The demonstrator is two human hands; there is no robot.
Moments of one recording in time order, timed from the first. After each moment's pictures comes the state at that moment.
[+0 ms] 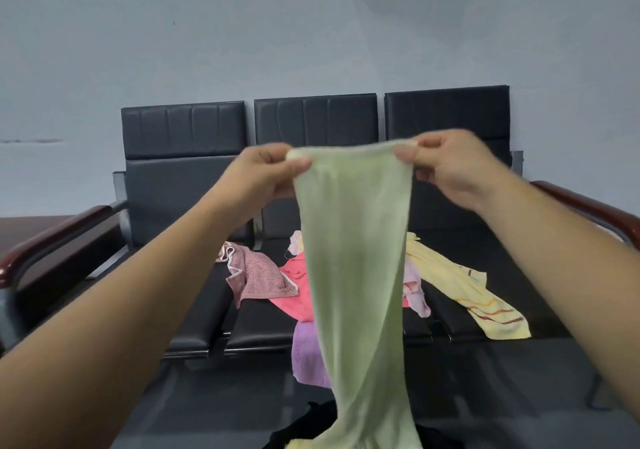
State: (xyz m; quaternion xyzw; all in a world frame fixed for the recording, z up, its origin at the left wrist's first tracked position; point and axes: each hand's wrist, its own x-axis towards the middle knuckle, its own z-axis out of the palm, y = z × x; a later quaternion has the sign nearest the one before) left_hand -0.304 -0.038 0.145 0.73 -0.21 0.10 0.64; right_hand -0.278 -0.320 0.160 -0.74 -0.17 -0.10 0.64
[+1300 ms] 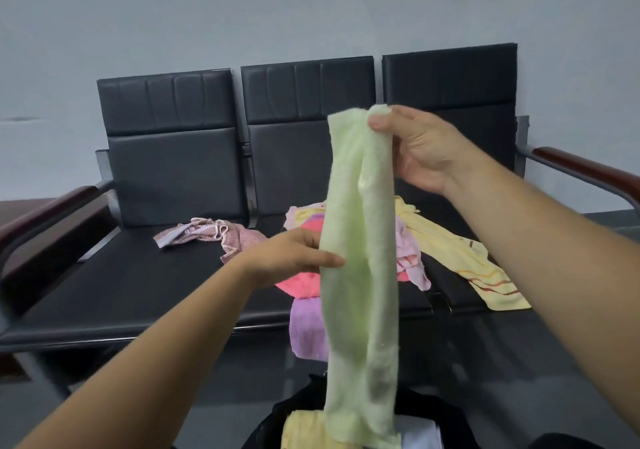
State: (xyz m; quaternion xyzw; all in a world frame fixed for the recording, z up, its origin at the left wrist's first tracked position) left_hand -0.295 -0.062 0.019 0.79 -0.16 -0.20 0.56; right_hand -0.256 -0.292 0.129 -0.58 -0.21 0.06 0.79
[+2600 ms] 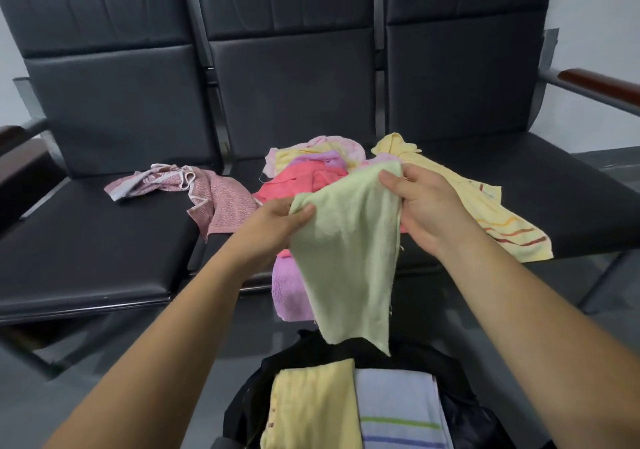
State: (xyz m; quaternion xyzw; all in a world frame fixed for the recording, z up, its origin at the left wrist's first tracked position) left_hand -0.239 -0.061 -0.078 0.76 -0.06 -0.07 0.64; right_hand -0.219 -0.294 -0.059 -0.61 -0.03 0.04 0.79
